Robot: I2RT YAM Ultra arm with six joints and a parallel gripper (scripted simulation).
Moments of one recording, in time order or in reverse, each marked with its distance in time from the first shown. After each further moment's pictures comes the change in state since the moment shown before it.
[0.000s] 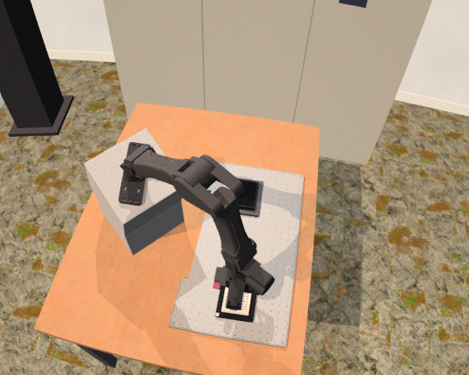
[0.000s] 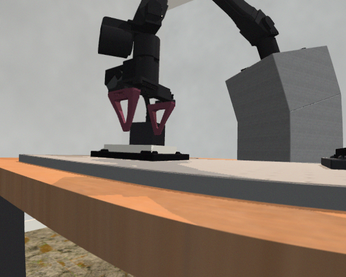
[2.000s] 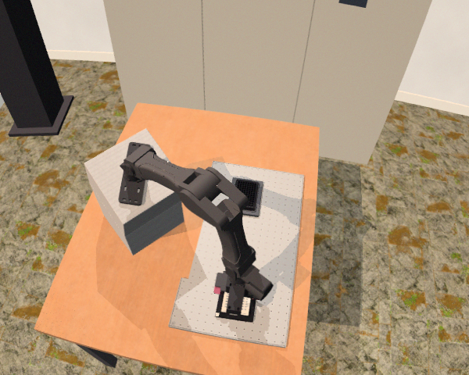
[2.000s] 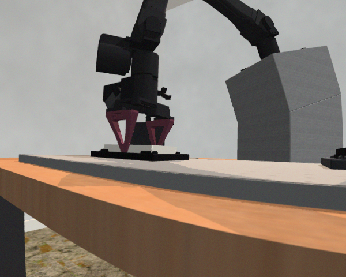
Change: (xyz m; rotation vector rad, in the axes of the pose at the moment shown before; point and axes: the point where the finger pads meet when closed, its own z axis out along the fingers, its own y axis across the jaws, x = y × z) arm -0.001 0.002 0.039 -0.006 -0.001 0.001
